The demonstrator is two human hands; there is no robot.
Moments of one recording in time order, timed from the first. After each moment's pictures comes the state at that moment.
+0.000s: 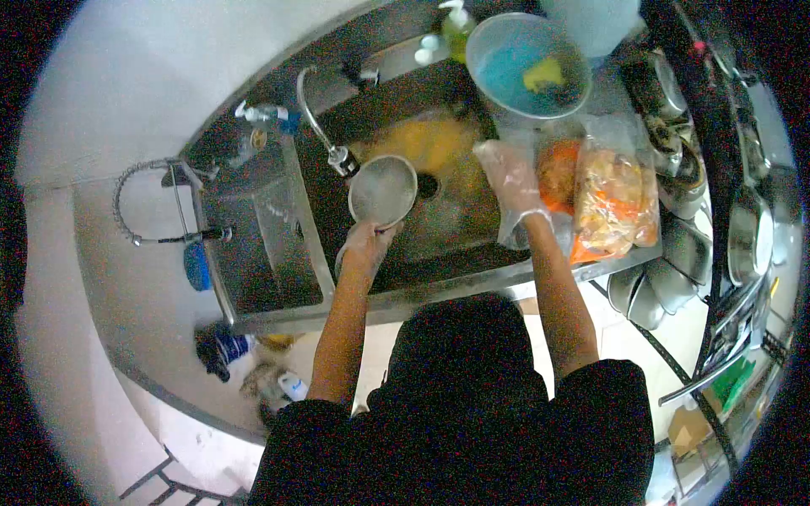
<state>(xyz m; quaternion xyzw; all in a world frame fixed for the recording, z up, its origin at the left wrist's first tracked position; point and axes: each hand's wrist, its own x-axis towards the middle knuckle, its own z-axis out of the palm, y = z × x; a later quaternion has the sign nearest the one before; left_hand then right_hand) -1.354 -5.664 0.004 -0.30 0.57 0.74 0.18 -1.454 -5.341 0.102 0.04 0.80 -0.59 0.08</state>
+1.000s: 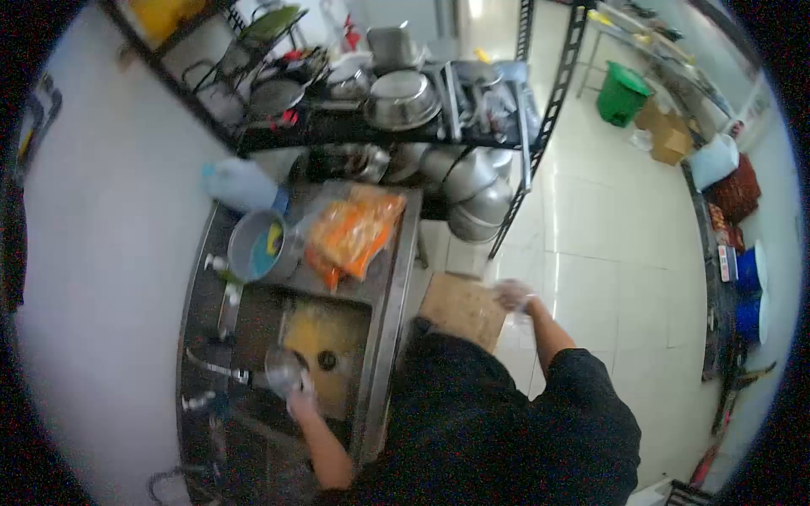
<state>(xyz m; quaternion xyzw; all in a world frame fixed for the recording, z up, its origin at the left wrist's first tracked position) -1.334 -5.629 0.071 0.02 0.97 0.21 0.12 -0.914 -5.128 -0.083 0.41 0.40 -0.82 -0.02</state>
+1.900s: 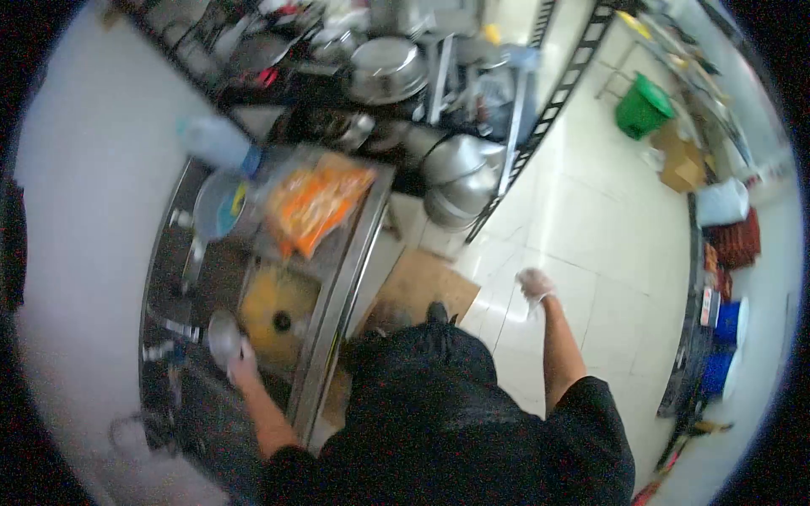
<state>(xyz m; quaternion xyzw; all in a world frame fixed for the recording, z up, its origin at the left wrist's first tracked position) -1.286 -5.568 0.146 -0.05 0.99 0.13 0.01 -0.796 -5.018 -0.016 0.59 0.63 -0.50 0.04</state>
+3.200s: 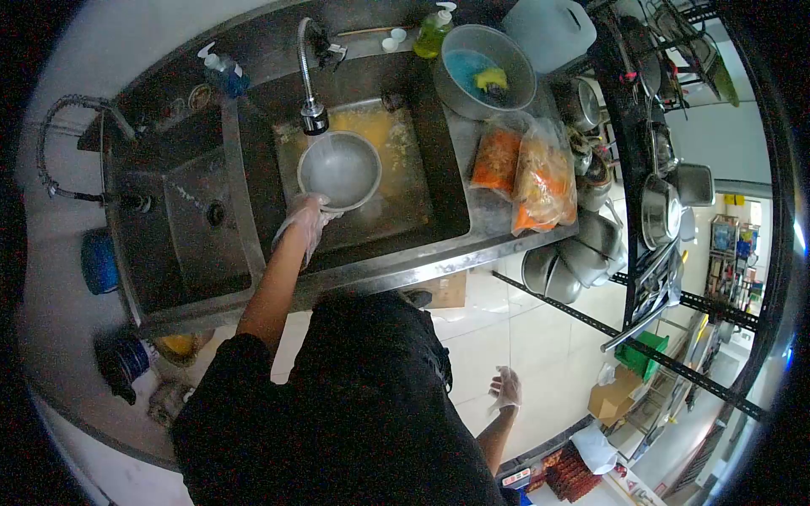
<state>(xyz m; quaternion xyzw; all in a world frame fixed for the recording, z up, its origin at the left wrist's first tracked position) -1.347 -5.678 0.004 -0.44 0.45 0.76 0.18 -0.906 -5.206 0.107 0.61 0.61 -0.47 0.19</state>
